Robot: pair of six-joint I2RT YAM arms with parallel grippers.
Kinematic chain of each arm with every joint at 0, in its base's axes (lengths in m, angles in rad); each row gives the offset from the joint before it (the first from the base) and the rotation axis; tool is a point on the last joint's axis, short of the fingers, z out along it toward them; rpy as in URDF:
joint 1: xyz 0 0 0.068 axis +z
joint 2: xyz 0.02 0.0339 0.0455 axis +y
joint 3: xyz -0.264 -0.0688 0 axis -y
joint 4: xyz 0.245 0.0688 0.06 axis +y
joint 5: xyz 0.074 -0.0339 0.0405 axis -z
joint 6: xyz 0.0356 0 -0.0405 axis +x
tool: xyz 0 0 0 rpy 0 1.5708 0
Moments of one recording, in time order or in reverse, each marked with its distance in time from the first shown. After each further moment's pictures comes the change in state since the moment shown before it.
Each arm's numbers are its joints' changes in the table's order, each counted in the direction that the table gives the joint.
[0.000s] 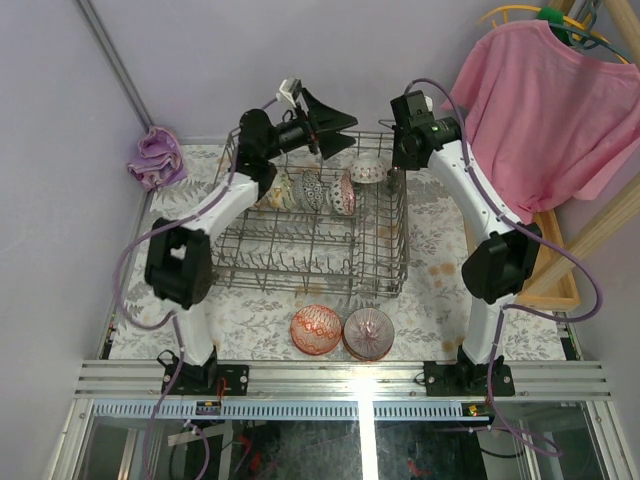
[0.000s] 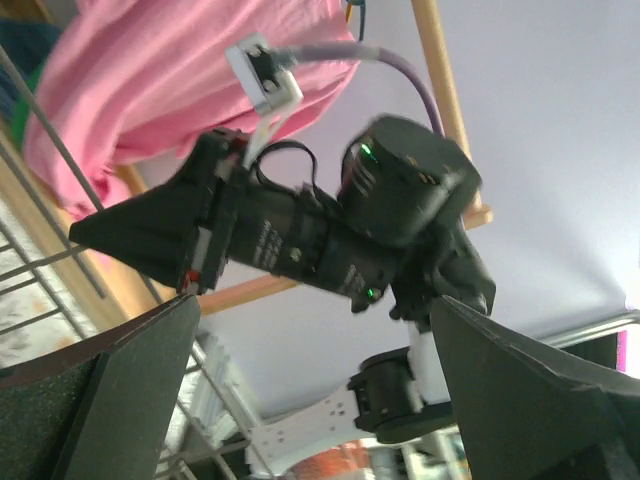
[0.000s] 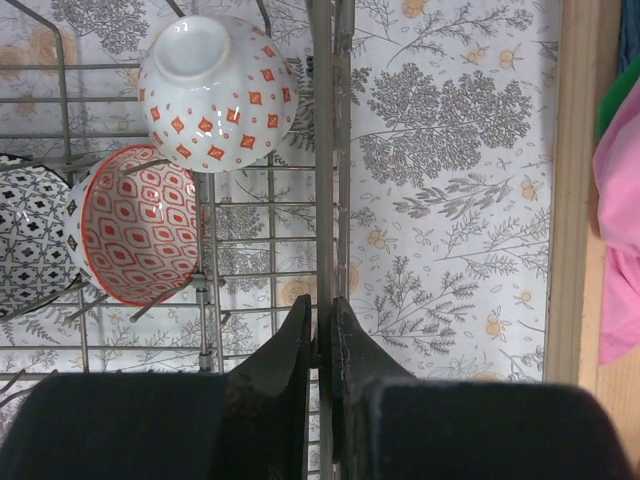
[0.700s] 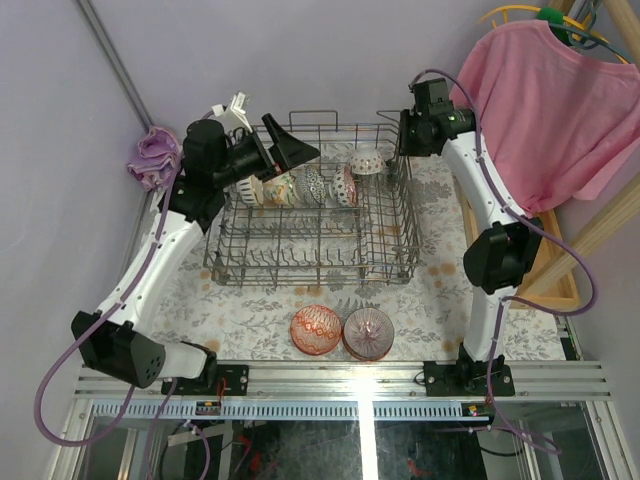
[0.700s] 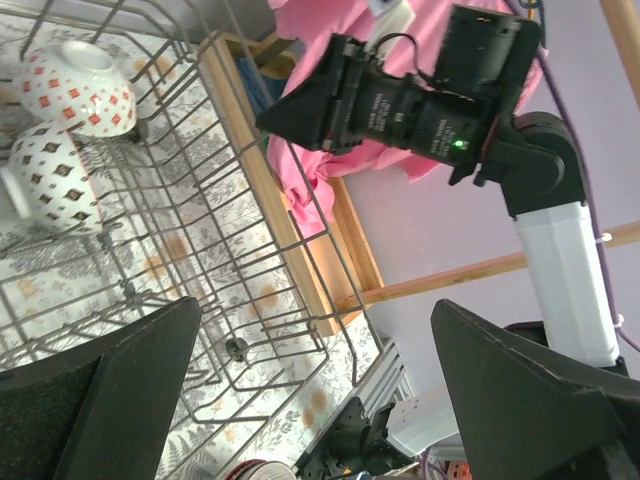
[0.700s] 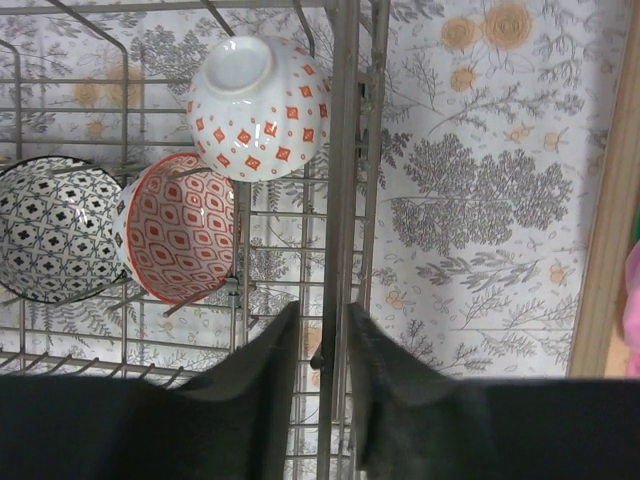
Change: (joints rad) left arm 0.034 -0.582 -0.181 0.871 -0.239 0.682; right arm -0.116 0.085 0.109 -0.064 -0.243 -0.124
